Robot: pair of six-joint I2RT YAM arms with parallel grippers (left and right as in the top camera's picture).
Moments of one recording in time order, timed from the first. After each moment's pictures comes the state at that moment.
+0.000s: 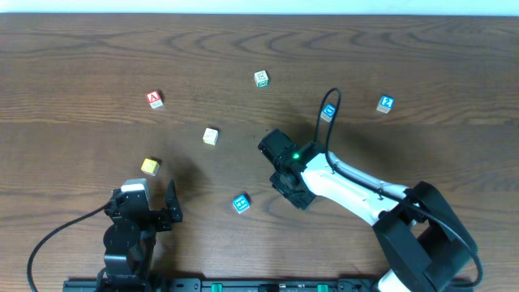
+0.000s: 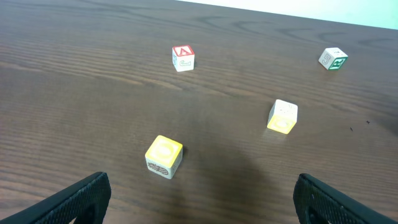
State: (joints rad) left arm -0.08 0.01 0.15 -0.53 -0.09 -0.15; right arm 0.72 1.77 1.02 -0.77 0.02 1.48
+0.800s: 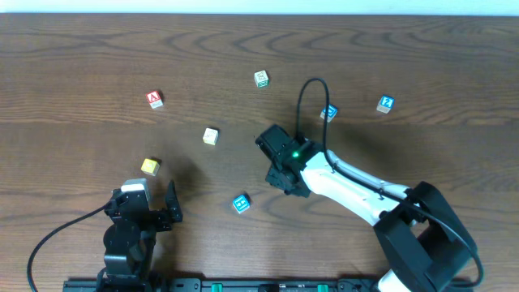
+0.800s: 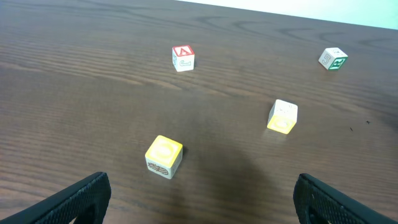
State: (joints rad) left arm -0.08 0.01 0.15 -0.53 -0.09 -0.15; right arm 0.72 1.77 1.05 -0.68 0.07 1.09
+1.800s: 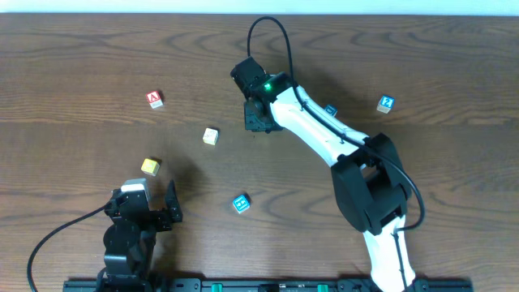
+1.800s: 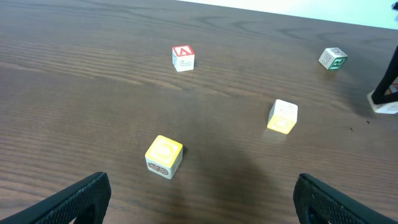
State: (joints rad) left arm -0.08 0.01 0.15 -0.53 -0.09 -0.15; right arm 0.62 2.21 1.78 -0.92 0.12 0.58
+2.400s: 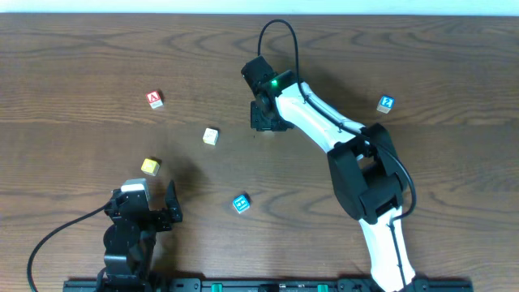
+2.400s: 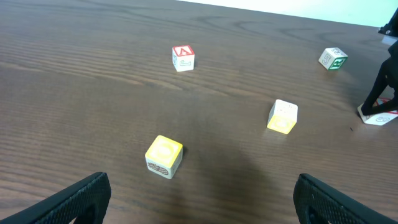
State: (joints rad) left arm -0.08 0.01 0.15 -0.53 -0.09 -0.15; right arm 0.57 2.28 1.79 -0.90 0.05 0.58
